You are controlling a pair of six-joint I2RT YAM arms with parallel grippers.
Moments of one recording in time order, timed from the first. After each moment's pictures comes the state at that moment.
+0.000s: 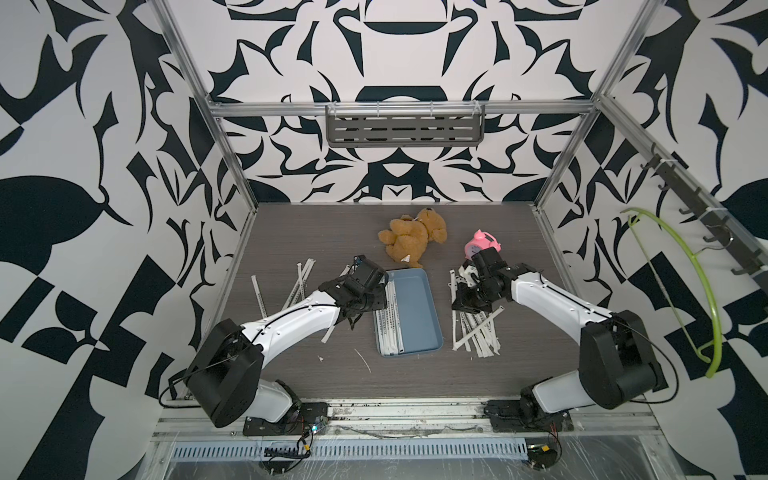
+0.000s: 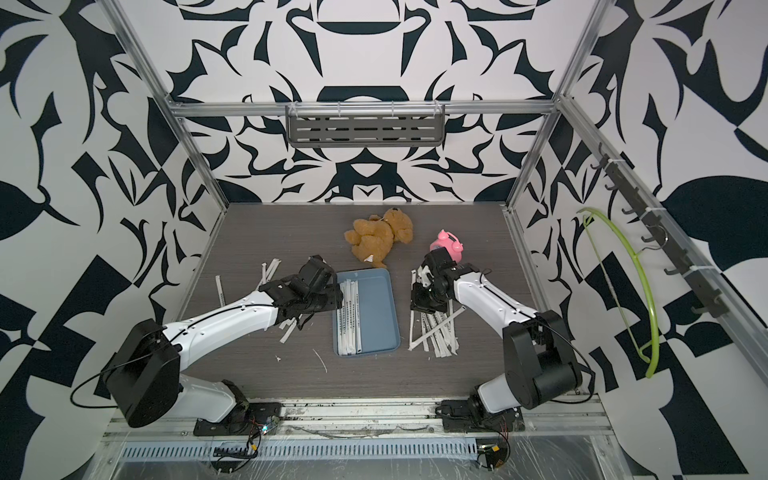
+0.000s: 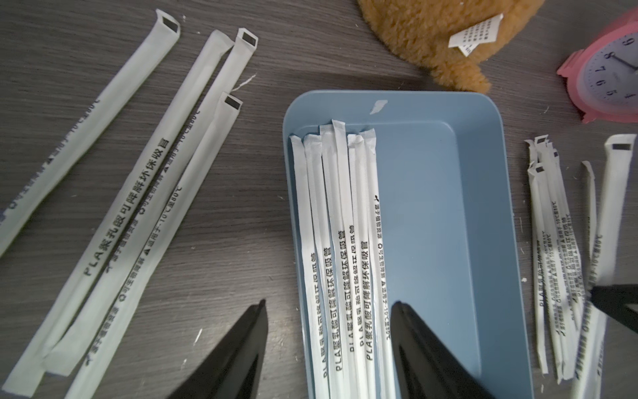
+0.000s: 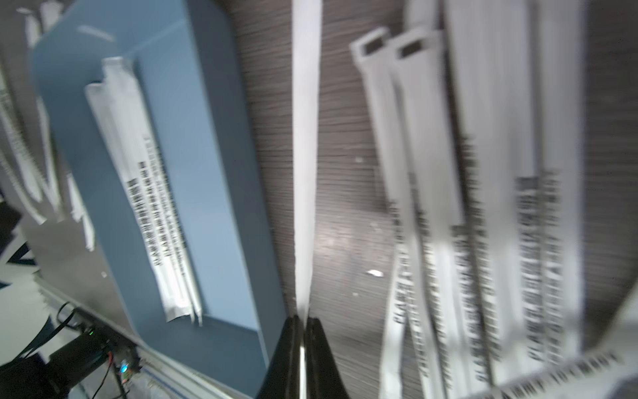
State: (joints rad) left arm -0.75 1.43 0.92 -0.46 -0.13 -0.74; right arm 0.38 1.47 0.94 -0.70 -0.41 0.46
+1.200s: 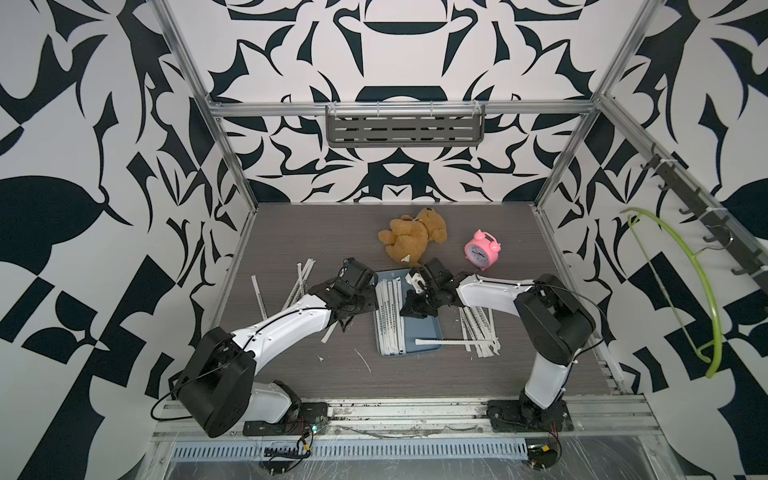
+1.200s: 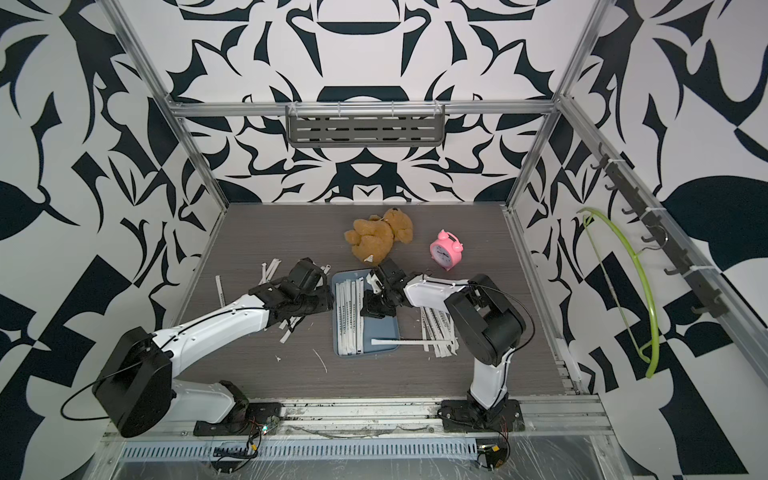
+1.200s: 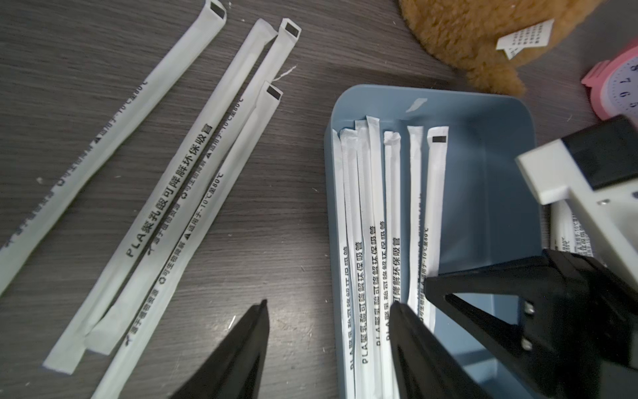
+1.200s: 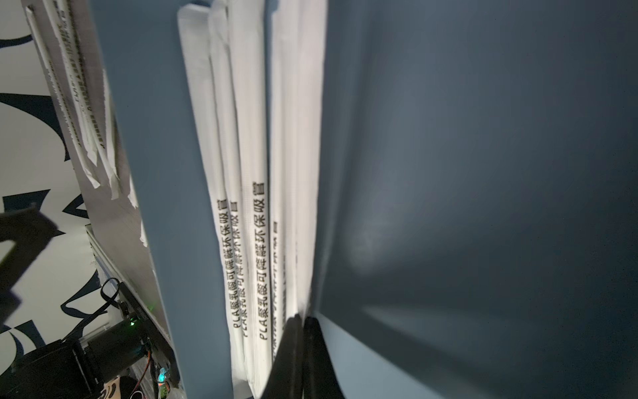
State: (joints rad) left arm -0.69 1.37 0.85 -0.46 -0.10 -0.74; right arm 0.65 1.82 1.01 -0.27 -0.49 0.68
